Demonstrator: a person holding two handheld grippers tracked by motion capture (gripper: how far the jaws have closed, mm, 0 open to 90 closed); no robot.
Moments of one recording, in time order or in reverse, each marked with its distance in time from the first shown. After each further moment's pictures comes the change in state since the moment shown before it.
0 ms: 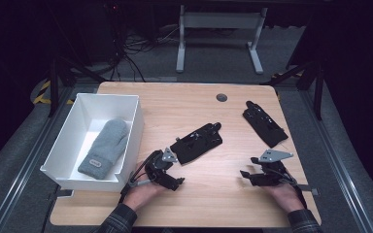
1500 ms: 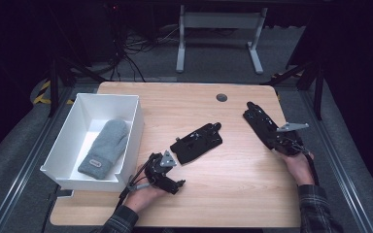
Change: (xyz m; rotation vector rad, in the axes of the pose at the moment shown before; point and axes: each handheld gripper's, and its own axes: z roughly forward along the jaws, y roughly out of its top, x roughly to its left) left arm -0.004 -0.009 0.005 -0.073 -0.001 0.028; right arm -0.114 0.007 0.006 0.103 -0.201 0.144
